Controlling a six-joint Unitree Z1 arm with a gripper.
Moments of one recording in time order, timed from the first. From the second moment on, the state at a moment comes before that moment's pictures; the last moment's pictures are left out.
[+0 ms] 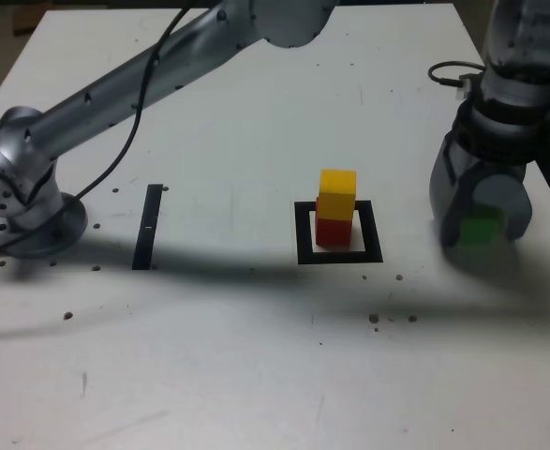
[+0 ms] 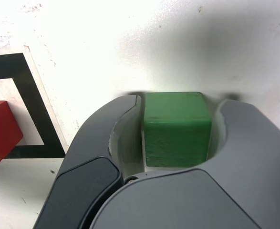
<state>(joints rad) -0.08 2.59 -2.54 1.59 0.04 -0.04</state>
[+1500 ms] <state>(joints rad) -0.12 1.98 -1.89 1.52 0.04 0.01</state>
